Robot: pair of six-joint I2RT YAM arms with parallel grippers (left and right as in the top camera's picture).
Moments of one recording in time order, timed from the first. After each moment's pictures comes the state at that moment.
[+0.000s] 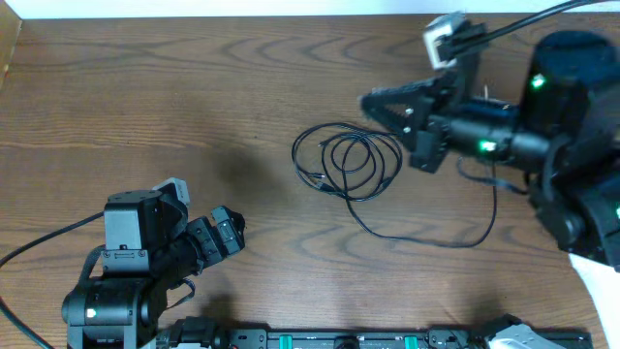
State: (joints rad) left arm -0.01 0.78 1.03 -1.28 0.25 -0.46; right arm 0.46 1.29 1.75 -0.82 -0.63 0.34
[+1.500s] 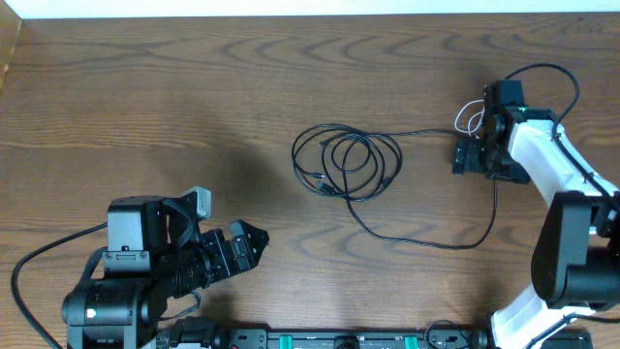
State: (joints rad) left arm -0.01 0.78 1.03 -1.36 0.52 -0.40; right arm -0.02 1.83 1.20 -0.84 0.16 0.21
